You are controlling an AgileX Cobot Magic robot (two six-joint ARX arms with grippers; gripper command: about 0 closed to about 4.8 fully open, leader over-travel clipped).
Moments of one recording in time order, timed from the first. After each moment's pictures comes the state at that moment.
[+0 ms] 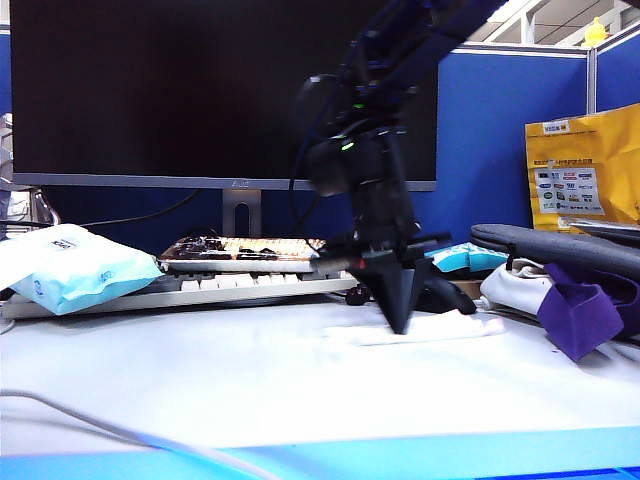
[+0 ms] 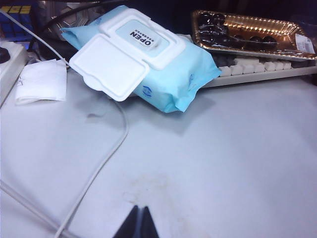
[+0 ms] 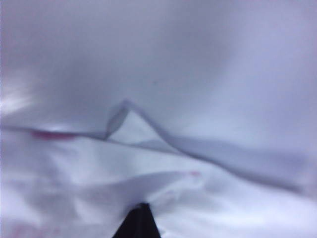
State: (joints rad) left arm 0.02 0.00 0.04 -0.24 0.04 -0.06; right arm 0.52 2.49 2.25 -1.37 0.06 0.03
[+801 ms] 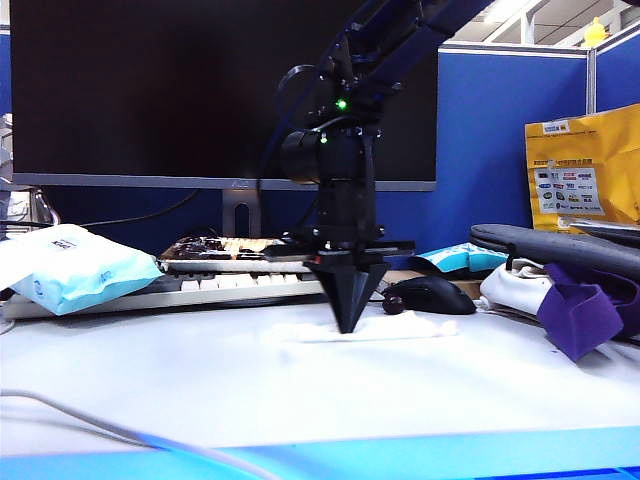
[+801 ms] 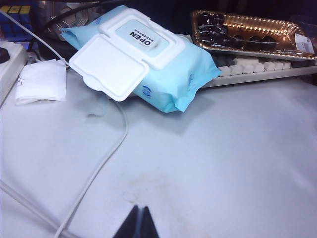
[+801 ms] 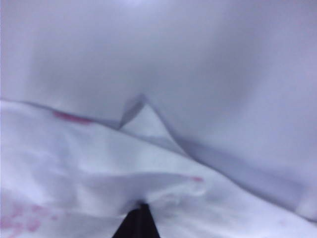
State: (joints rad) left arm 0.02 0.00 0.04 -0.24 0.04 -0.06; right arm 0.56 2.49 2.25 -1.22 0.06 0.07
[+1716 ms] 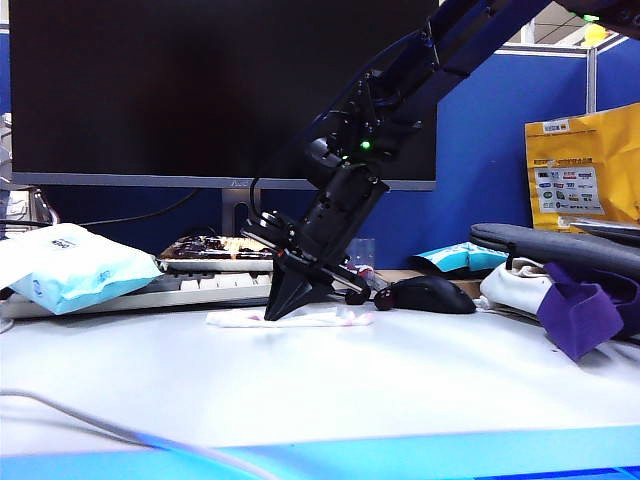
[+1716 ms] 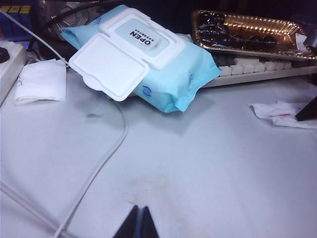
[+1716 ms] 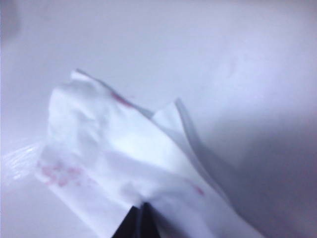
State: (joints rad) left arm 0.02 0.00 0.04 -0.24 0.04 -0.06; right arm 0.49 2.53 2.24 -0.79 -0.41 0.12
